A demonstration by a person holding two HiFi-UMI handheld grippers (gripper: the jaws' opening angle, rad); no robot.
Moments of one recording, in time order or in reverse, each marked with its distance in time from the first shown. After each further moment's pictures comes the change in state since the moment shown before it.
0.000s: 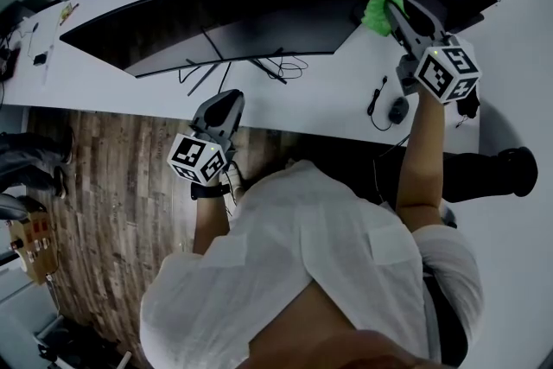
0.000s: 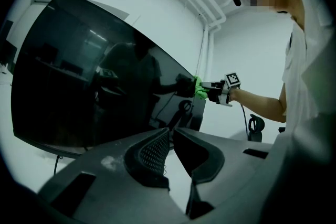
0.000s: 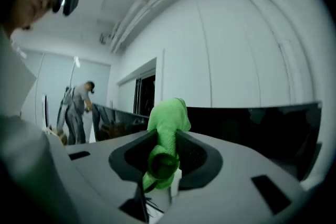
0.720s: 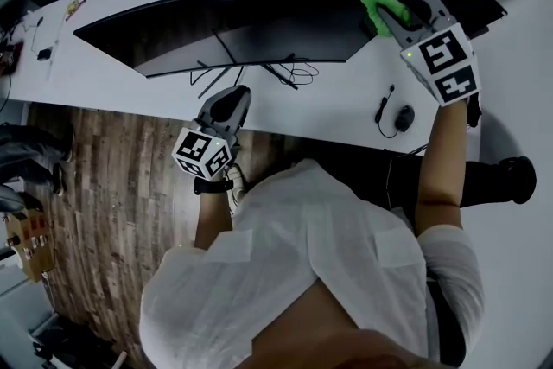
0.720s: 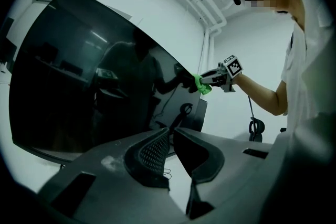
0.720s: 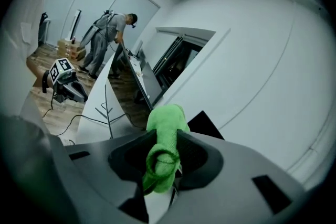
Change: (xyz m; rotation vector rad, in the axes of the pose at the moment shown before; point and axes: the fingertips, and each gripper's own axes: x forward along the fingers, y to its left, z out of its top) left arm -0.004 0.028 0.013 -0.004 -0.028 -0.011; right arm 0.041 0.072 0.032 -0.699 0.417 0.039
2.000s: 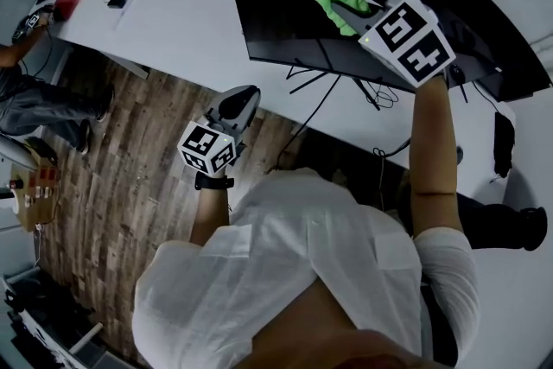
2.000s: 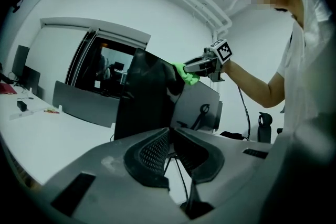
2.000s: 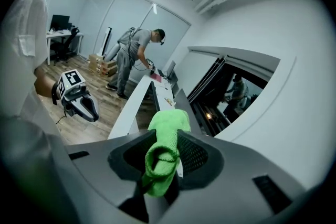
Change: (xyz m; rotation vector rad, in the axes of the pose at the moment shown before) left arm -0.204 0.143 0.045 0.067 0.005 0.159; right arm 0.115 0.191 0.295 -0.157 -0.210 0.303
